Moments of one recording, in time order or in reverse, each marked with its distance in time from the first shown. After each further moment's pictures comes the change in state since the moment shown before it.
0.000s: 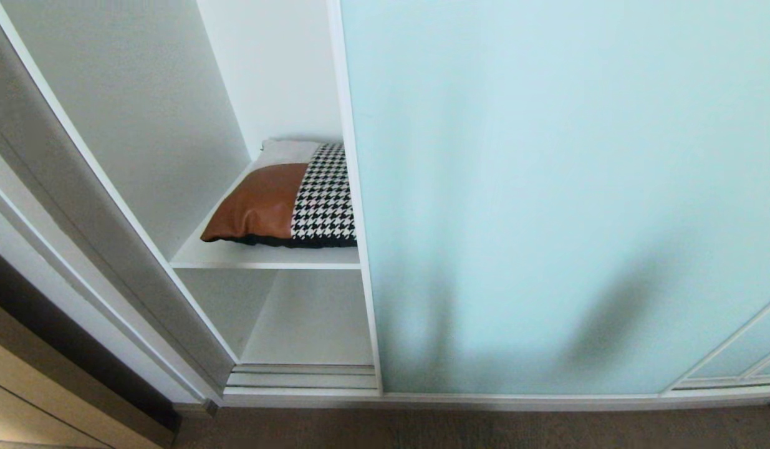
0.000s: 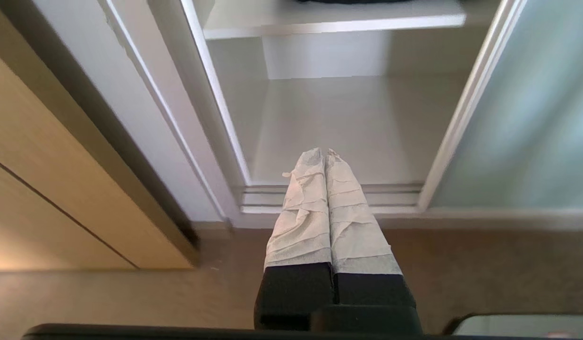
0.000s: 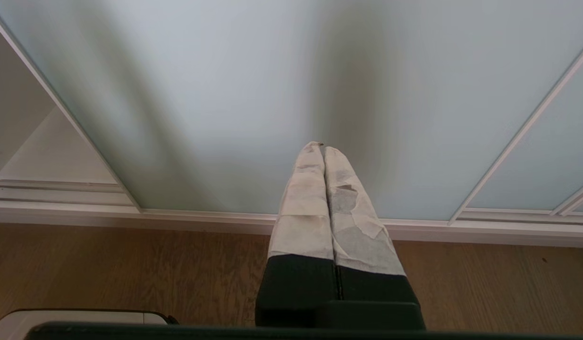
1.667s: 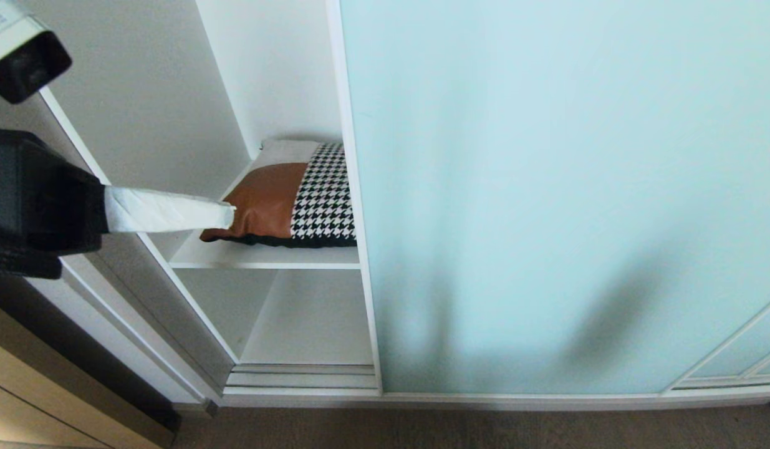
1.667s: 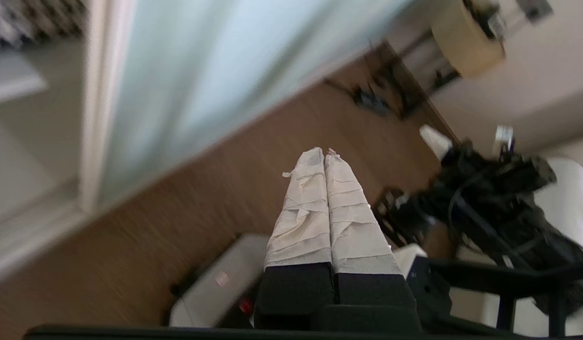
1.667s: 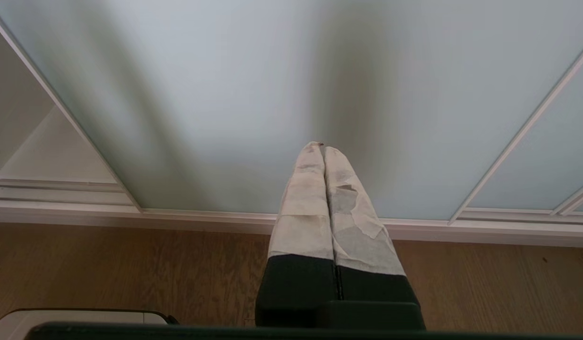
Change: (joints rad) left arm -0.181 1.252 -1.230 0.305 -0.886 -0.252; right arm 0.000 0.000 0.000 0.000 0.000 0.000
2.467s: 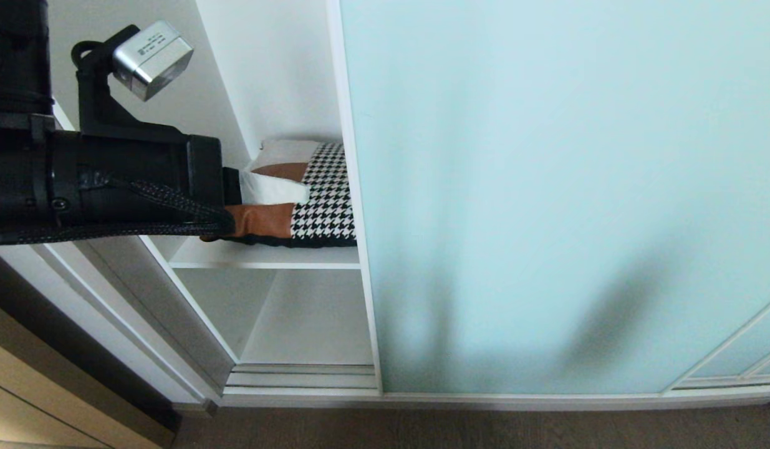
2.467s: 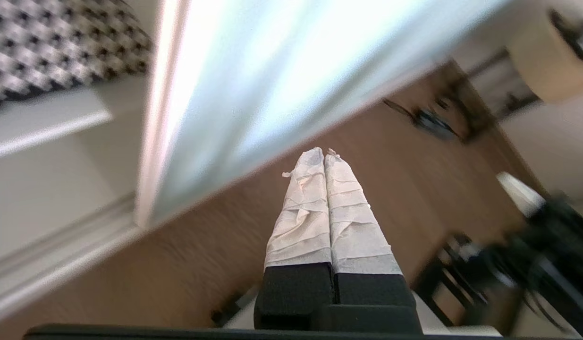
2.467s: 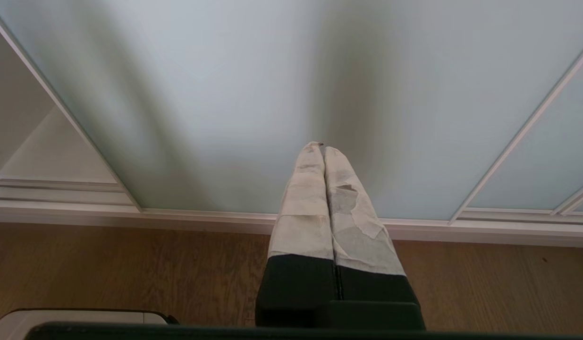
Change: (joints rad) left arm -0.191 0.160 -0.037 -0.202 0.378 -0.046; right arm 0.000 0.000 0.000 0.000 0.000 0.000
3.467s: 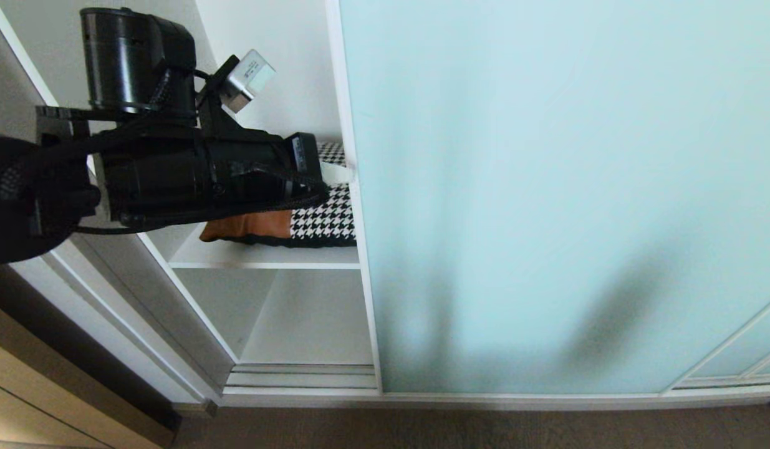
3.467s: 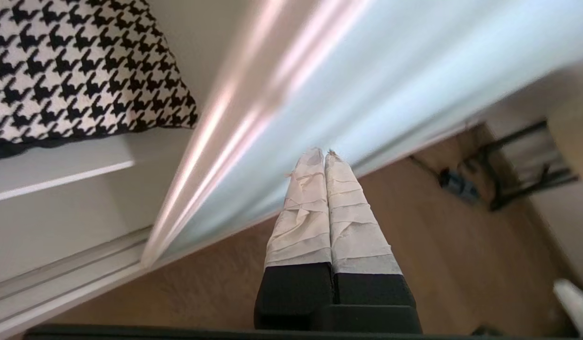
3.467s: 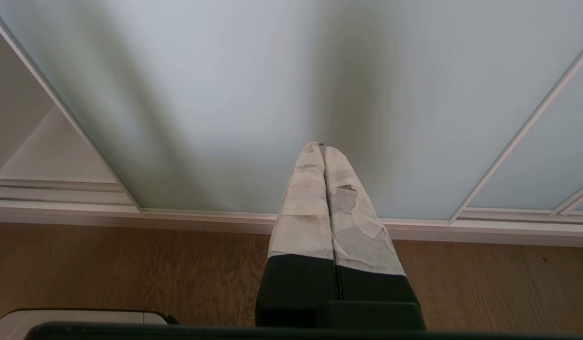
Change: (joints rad) left arm -0.084 0.215 -0.061 -0.232 0.214 -0.143; right arm 0.000 0.000 0.000 0.001 0.000 0.000
